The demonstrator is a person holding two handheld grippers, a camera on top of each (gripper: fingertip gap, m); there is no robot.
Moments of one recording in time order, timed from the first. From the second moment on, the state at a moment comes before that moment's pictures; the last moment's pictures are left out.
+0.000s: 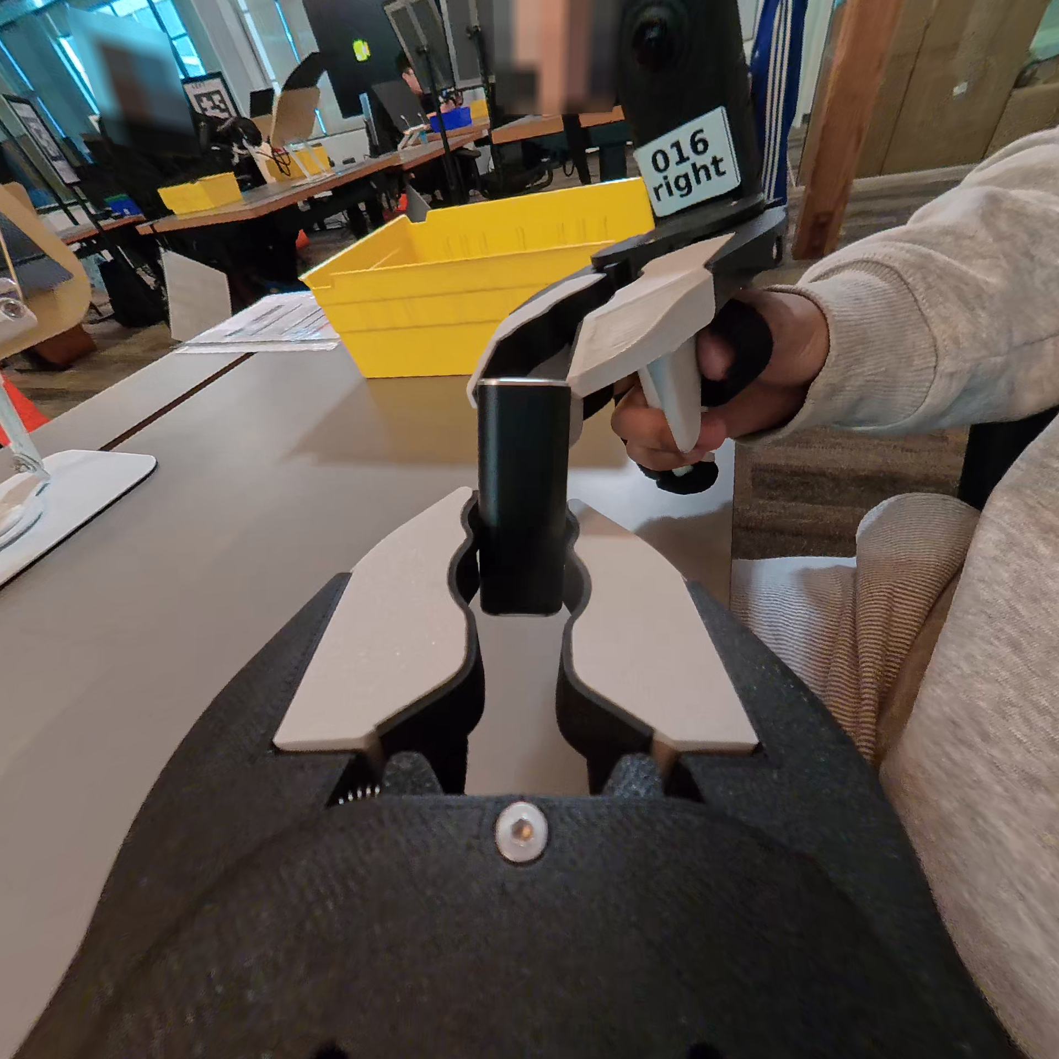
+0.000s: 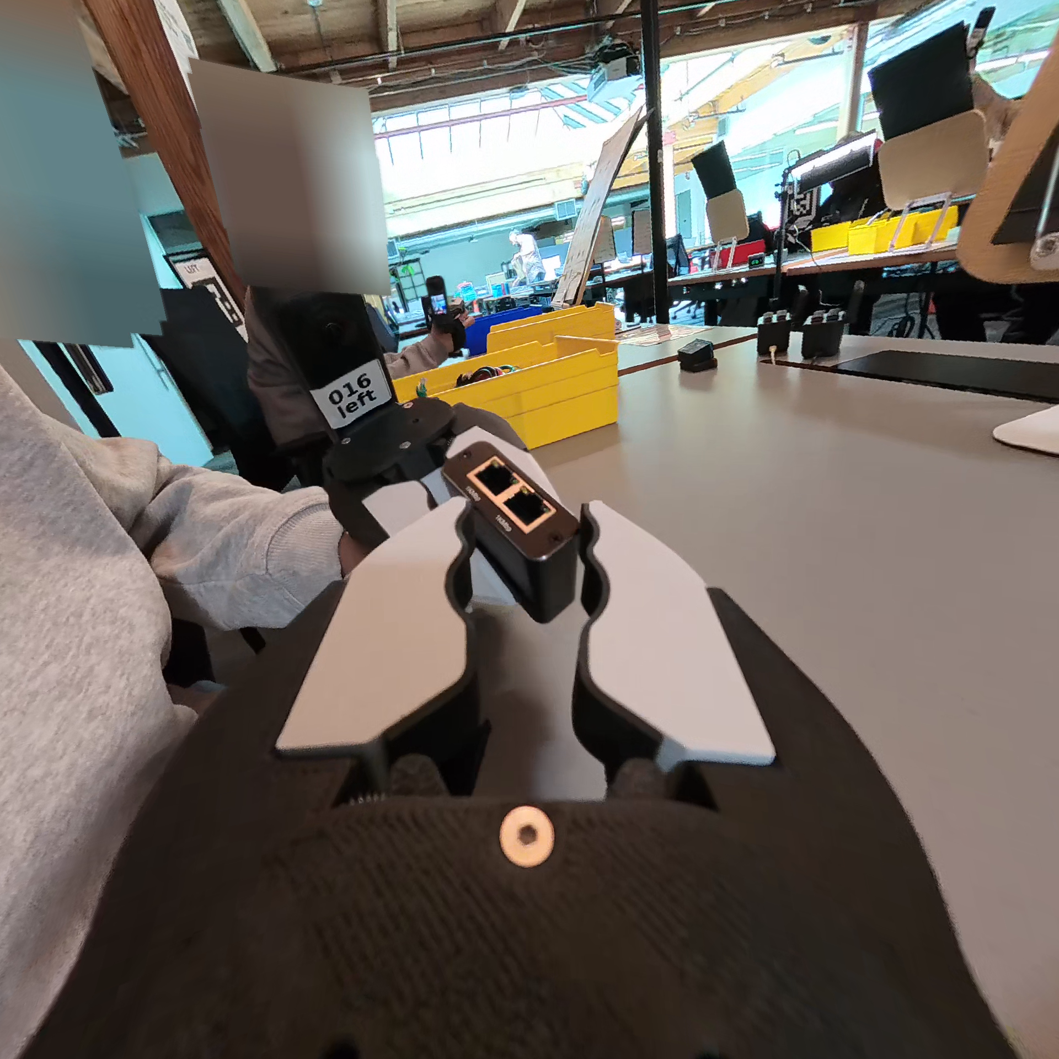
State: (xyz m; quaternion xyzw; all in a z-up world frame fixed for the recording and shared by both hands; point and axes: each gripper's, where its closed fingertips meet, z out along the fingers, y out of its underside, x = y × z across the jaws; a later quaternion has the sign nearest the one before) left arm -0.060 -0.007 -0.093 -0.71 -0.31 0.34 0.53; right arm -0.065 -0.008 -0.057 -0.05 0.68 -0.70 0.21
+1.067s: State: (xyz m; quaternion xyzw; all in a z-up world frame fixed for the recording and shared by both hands) left arm -0.065 -0.003 -0.109 -0.76 -0.29 0.43 0.41; right arm -0.056 -0.017 -0.086 0.02 0.75 -0.62 0.22
